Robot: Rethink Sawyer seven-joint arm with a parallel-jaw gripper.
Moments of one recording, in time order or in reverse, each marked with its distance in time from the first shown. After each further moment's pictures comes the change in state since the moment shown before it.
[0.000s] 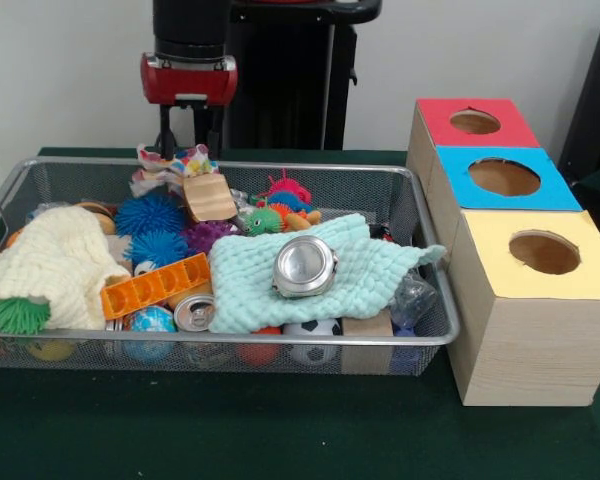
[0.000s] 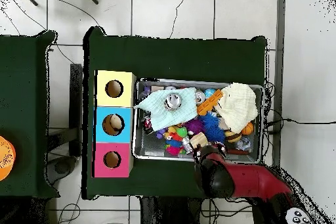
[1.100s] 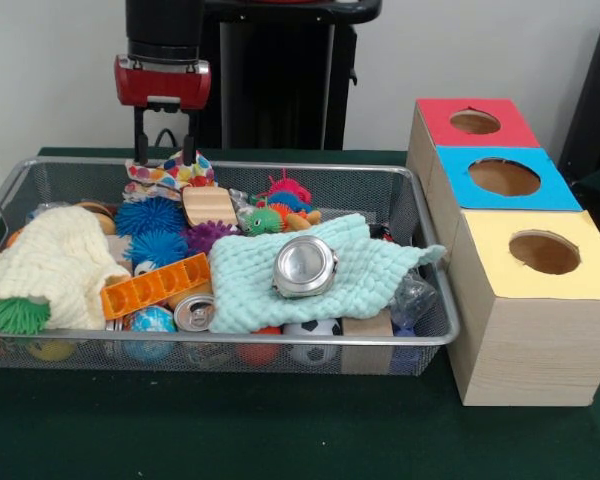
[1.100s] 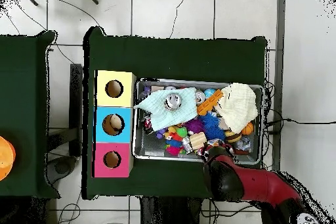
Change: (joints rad) arm -0.058 0.014 -0.001 0.001 0.000 -0.069 0.000
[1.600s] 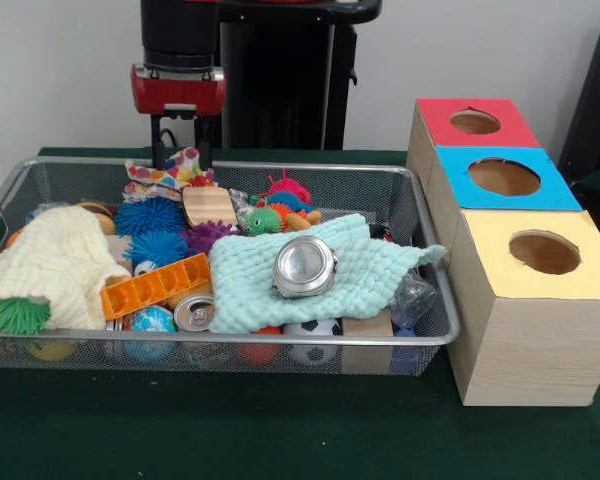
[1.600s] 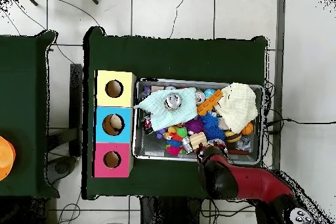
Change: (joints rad) arm 0.030 0.029 -0.004 0.000 0.000 0.000 0.000
